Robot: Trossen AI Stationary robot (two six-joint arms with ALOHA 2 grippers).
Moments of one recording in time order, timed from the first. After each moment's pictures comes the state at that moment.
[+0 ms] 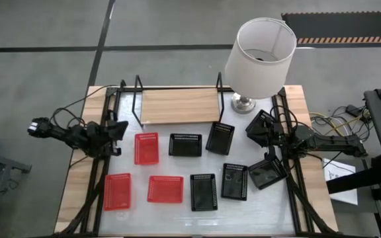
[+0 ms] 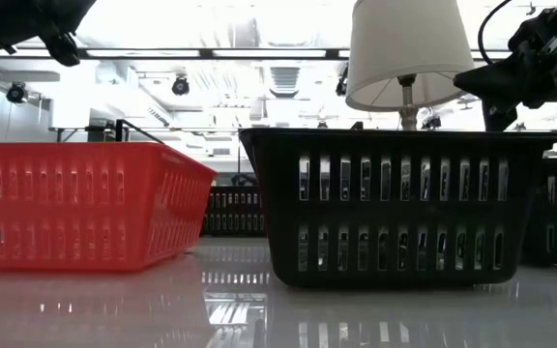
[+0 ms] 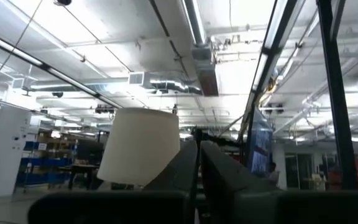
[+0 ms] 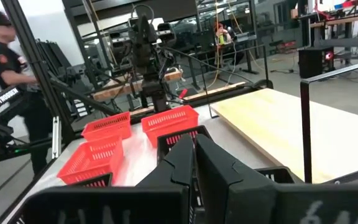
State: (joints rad) left arm -0.29 0.25 0.01 0.91 -0.47 0.27; right arm -0.01 0.04 0.03 0.04 0.08 0.23
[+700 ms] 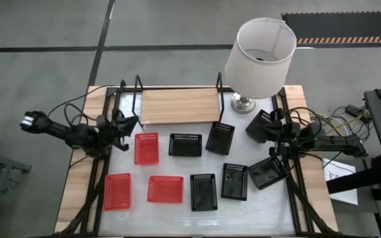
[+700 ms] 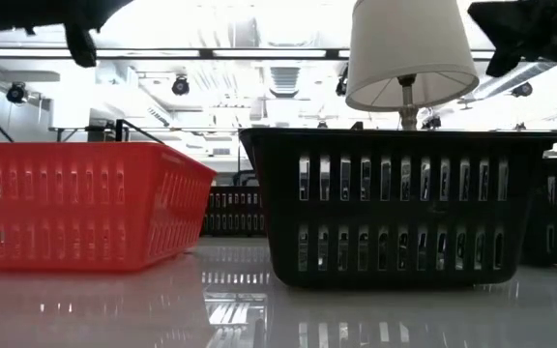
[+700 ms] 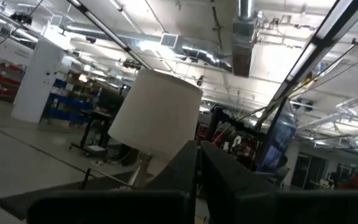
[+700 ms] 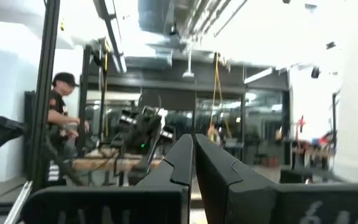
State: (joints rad) left arm -0.29 0.59 0.21 0.91 -0.67 -0.01; right arm -0.01 0.04 0.03 0.46 0.08 -0.12
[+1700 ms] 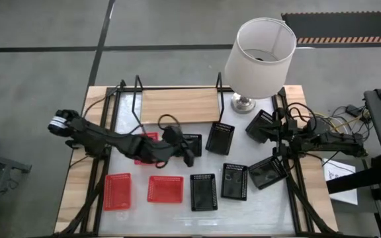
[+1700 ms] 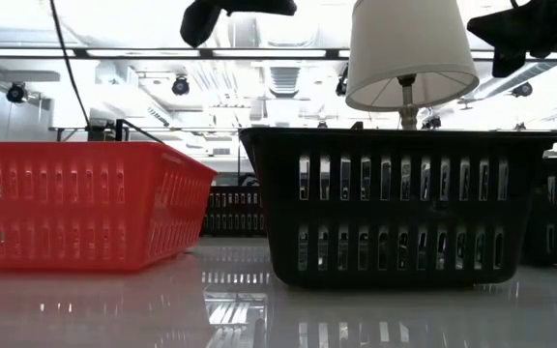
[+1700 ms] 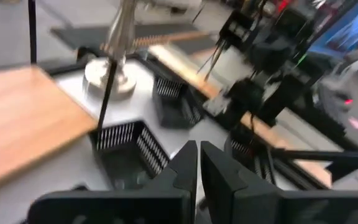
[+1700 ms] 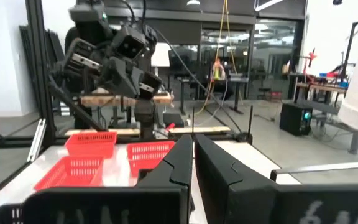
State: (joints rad) left arm -0.28 1.53 1.22 -0.11 -0.69 -0.77; right arm -0.01 0.04 0.25 -0.10 0.08 -0.04
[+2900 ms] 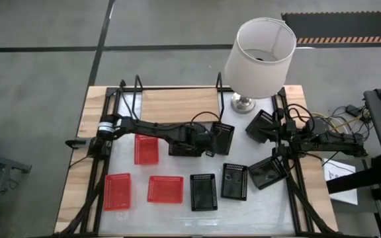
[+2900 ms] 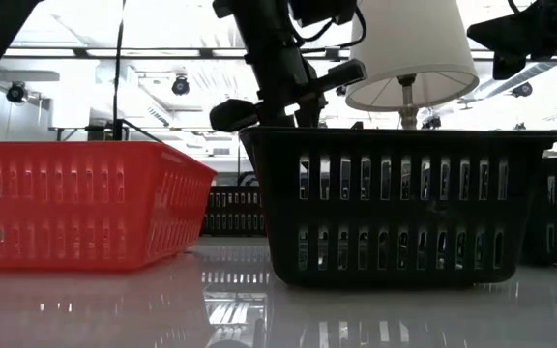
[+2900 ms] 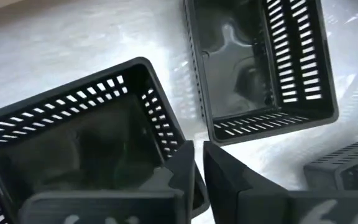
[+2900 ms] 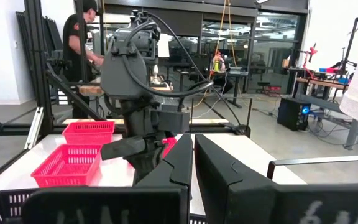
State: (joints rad) left arm -0.05 2.03 1.71 -0.82 -0.26 -1.16; right arm -0.01 0.04 0.25 -0.13 0.08 -0.07
